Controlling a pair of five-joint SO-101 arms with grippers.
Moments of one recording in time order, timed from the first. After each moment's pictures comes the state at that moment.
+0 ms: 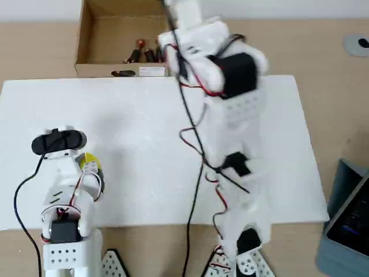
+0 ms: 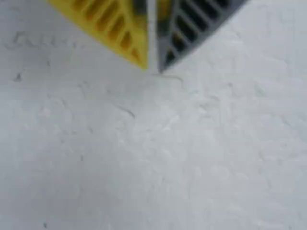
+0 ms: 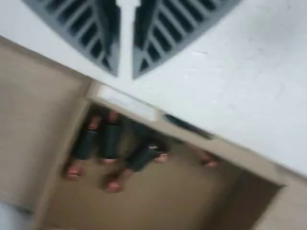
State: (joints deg) left arm -7.8 -104.1 96.4 51.2 -3.0; right arm -23.0 28.6 -88.5 101.2 -7.4
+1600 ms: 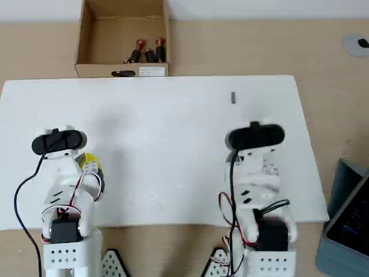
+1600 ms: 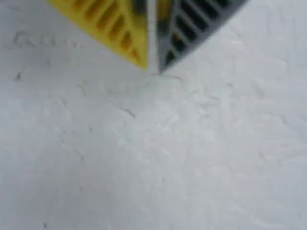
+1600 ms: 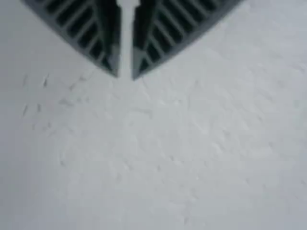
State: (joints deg) left arm -7.8 -104.1 96.4 51.2 -3.0; right arm -3.6 -101.1 82.8 62.8 -4.6
